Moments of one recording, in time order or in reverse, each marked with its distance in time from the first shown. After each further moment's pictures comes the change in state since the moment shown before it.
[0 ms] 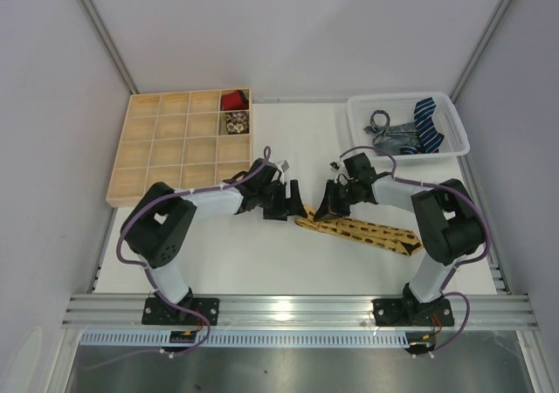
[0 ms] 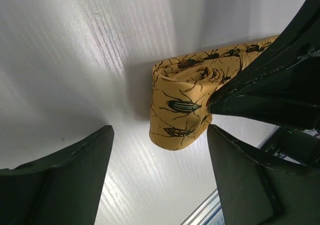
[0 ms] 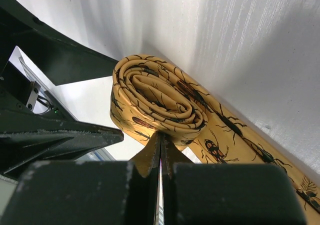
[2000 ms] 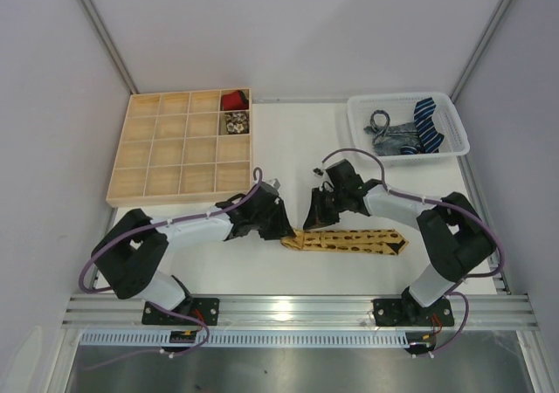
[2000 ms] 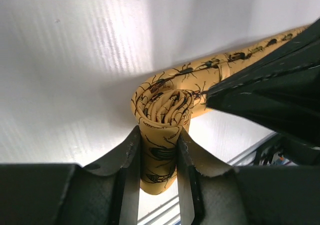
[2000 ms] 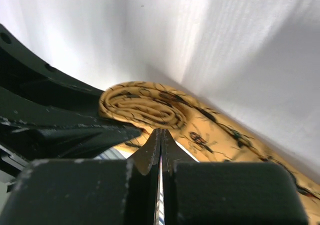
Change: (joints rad) left arm -0.163 -0.247 -0.186 -0.060 -0.225 -0.221; right arm 0.188 -0.114 -0.021 -0.010 0.111 0.026
